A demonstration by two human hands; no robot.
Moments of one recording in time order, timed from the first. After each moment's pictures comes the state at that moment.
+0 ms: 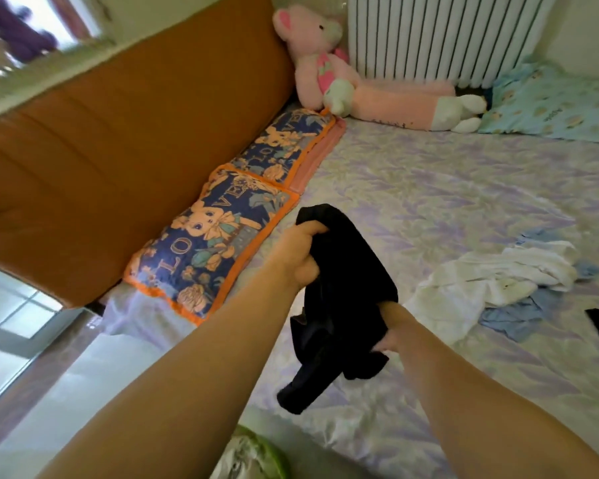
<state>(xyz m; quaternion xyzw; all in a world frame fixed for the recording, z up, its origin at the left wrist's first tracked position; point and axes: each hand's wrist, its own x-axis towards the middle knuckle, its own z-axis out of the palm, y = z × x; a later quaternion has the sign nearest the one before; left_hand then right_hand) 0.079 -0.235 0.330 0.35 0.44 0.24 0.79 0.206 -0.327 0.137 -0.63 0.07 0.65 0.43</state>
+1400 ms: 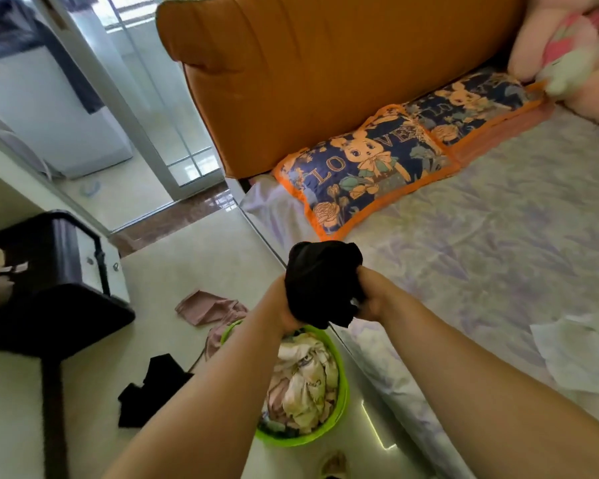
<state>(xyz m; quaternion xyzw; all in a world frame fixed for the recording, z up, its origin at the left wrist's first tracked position) -0.299 -0.328 0.233 0.06 0.58 0.38 0.72 -0.144 -0.299 0.217 -0.55 -0.17 0.78 0.25</state>
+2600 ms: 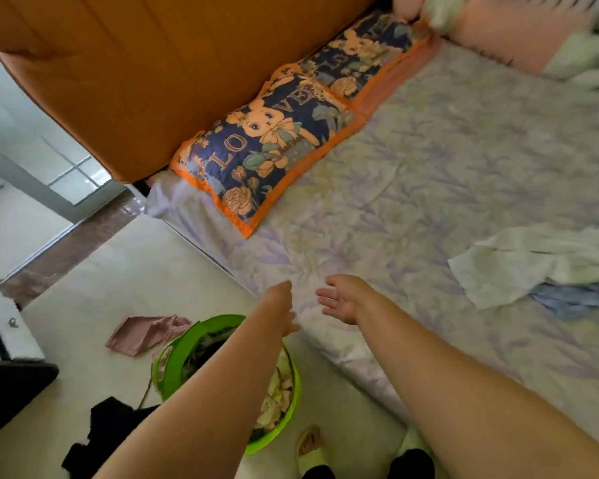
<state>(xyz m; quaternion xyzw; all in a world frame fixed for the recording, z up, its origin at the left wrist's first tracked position) -0.155 -0.302 0.152 0.10 0.69 0.17 0.69 -0.030 -0.313 0.136 -0.63 -0.03 0.71 0.31</state>
